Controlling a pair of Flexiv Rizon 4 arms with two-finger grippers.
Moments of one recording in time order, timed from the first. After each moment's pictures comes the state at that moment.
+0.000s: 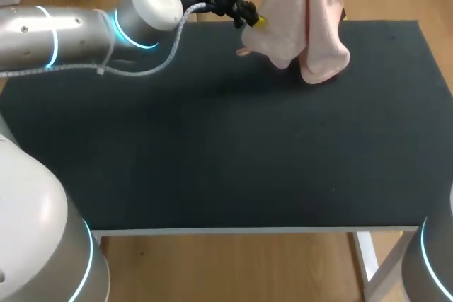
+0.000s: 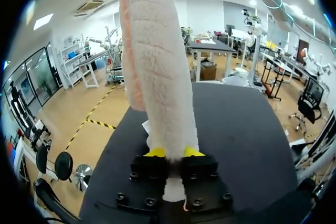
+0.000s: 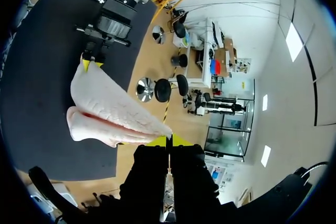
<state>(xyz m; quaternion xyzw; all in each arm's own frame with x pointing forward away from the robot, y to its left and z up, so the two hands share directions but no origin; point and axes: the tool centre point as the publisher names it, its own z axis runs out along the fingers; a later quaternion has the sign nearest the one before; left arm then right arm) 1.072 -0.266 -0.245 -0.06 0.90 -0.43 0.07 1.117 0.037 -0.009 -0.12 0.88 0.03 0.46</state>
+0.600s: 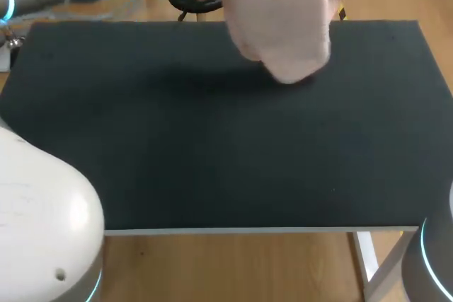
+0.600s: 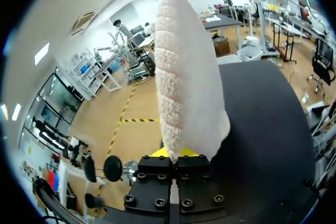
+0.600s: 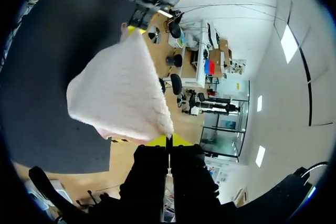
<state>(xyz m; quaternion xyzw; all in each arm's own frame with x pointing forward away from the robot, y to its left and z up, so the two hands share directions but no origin) 1.135 -0.171 -0.133 0.00 0.92 -0.33 0.21 1.112 0.016 0.026 -0.13 0.87 0.03 0.48</state>
